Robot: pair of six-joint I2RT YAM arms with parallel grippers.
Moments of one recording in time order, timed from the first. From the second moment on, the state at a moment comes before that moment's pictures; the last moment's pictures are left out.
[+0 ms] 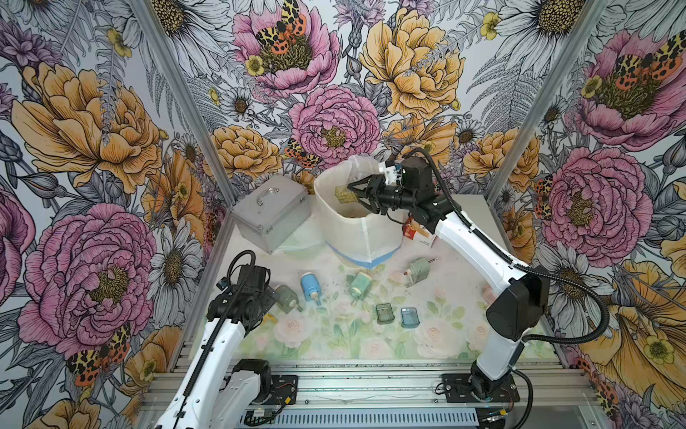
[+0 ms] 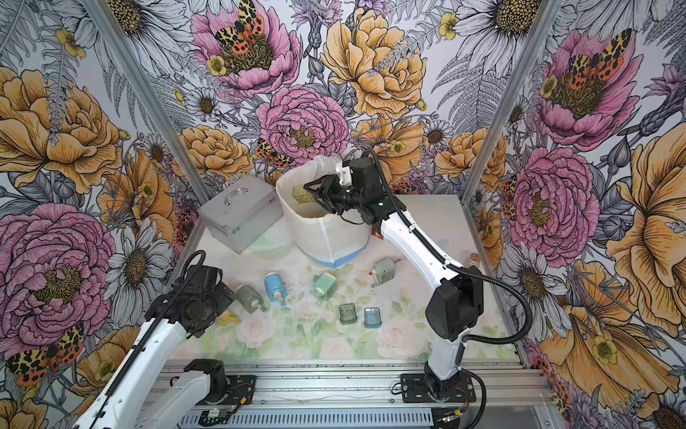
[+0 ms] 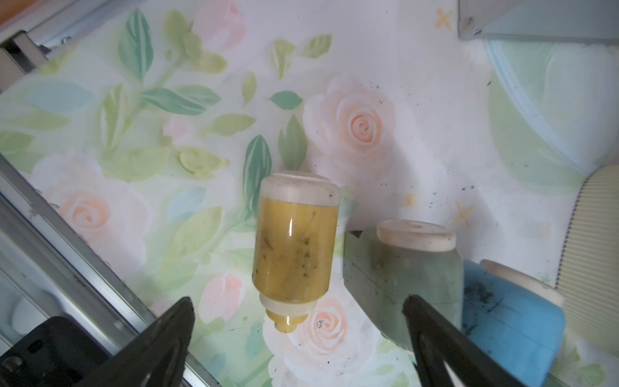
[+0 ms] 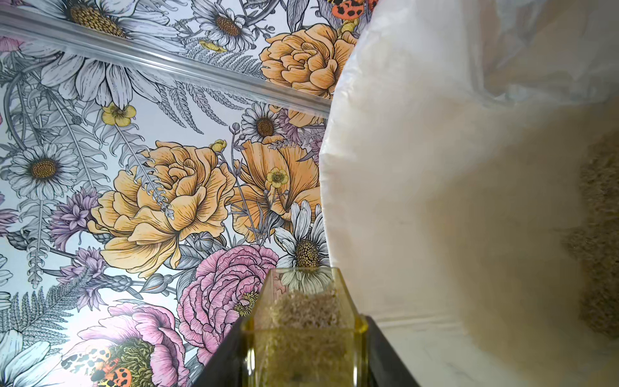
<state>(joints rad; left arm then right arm) -0.09 0.82 0.74 -1.10 -0.28 -0.97 0.50 1.80 1.81 -0.32 -0.58 1.17</state>
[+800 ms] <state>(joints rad) -0.06 0.92 0.87 -0.75 -0.32 -0.43 0.39 1.84 2.03 -0.72 -0.71 1.29</state>
